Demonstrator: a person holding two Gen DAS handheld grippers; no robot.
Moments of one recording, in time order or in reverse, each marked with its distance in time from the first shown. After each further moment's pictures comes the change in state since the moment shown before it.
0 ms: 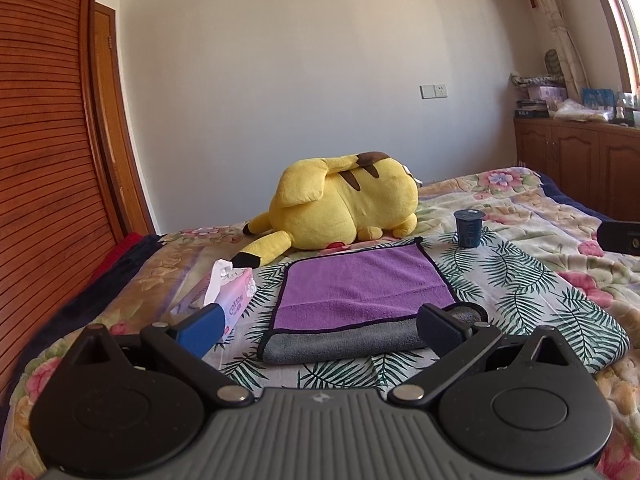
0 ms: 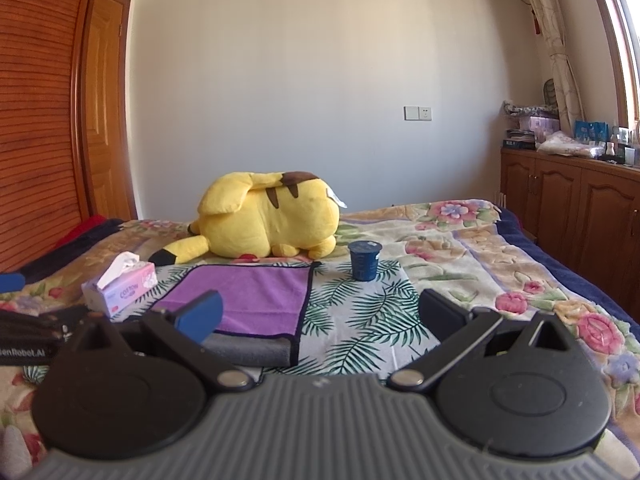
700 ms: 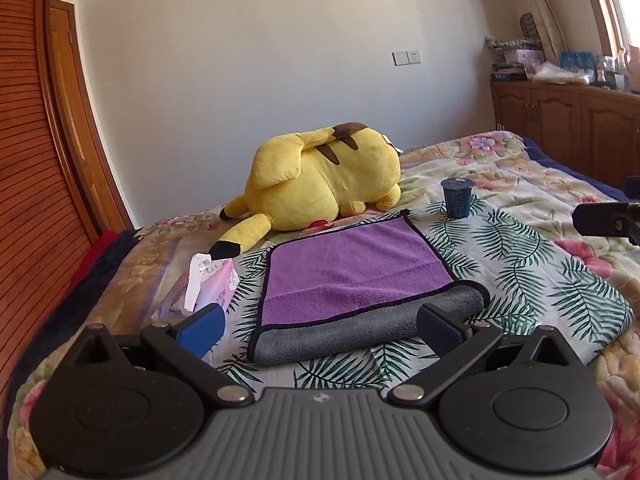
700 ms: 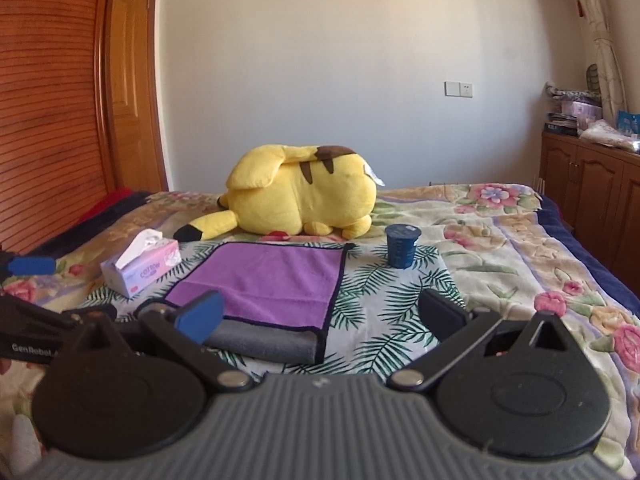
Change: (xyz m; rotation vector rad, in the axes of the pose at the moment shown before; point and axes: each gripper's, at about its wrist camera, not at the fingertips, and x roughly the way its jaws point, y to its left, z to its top) left arm 0.039 0.002 0.014 0.084 0.093 -0.063; right arm 0.037 0.003 0.013 -0.048 0.106 0.114
